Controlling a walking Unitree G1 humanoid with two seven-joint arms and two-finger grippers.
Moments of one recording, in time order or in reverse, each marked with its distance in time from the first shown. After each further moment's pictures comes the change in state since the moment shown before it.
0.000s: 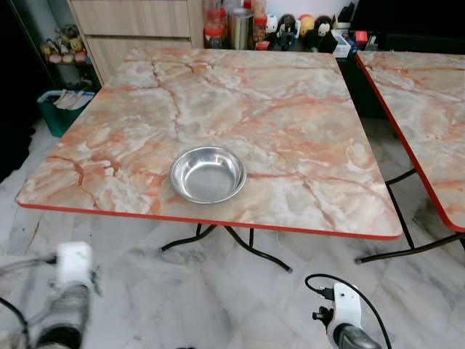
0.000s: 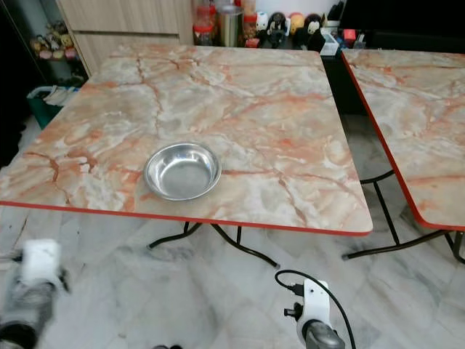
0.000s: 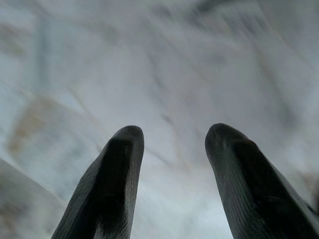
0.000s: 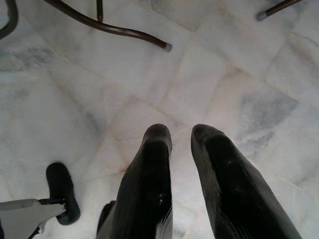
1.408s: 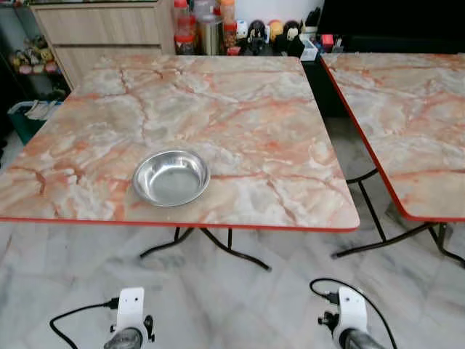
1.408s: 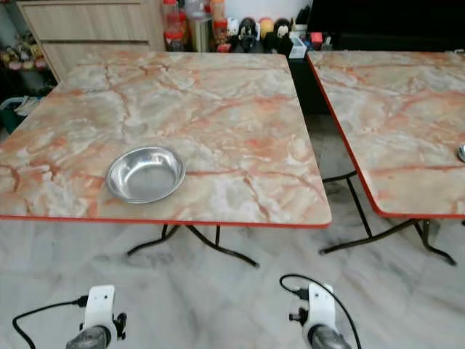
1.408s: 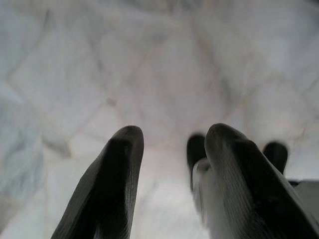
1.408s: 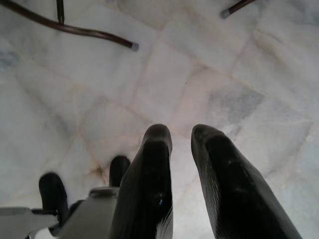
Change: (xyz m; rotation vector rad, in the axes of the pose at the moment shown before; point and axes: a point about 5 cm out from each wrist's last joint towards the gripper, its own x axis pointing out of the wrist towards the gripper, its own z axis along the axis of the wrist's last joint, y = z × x) left arm -0.007 -0.036 -0.040 -0.021 0.046 -0.055; right arm -0.001 -0.003 -0.003 -0.018 0.011 0.011
